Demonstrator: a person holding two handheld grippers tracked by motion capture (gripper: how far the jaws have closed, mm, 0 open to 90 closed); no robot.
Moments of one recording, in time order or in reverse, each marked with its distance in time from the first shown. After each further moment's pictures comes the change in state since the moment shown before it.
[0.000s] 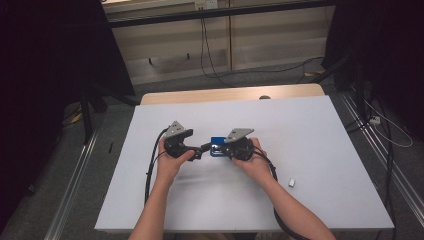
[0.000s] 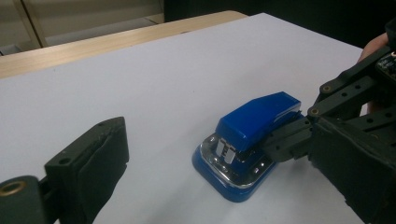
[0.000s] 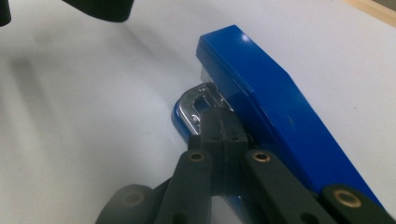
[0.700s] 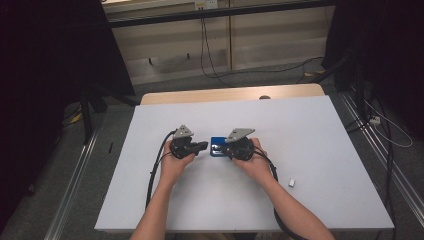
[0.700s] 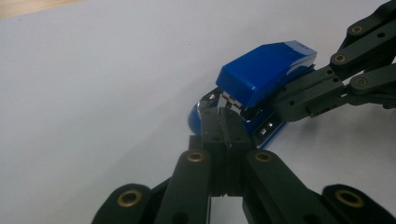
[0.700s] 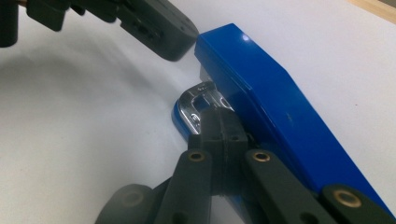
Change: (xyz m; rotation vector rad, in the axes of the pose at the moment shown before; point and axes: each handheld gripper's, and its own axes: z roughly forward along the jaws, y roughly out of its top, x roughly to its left) left arm -0.001 -0.011 0.020 0.158 -0.028 0.014; right arm -0.001 -0.002 -0.001 -0.008 0.006 0.019
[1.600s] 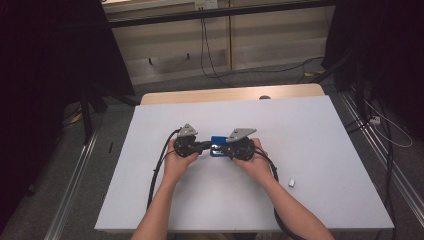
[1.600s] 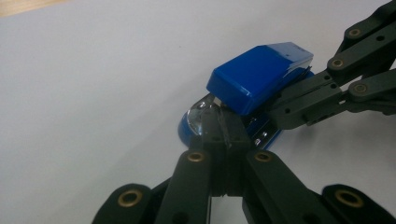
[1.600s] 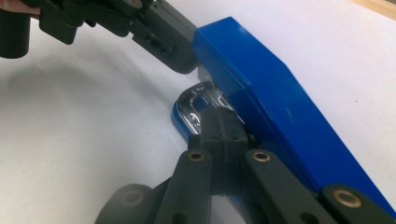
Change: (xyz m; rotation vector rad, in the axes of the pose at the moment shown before) left arm -0.003 0.008 0.005 -0.008 -0.020 0.003; right arm -0.001 -0.002 0.000 -0.010 0.003 0.013
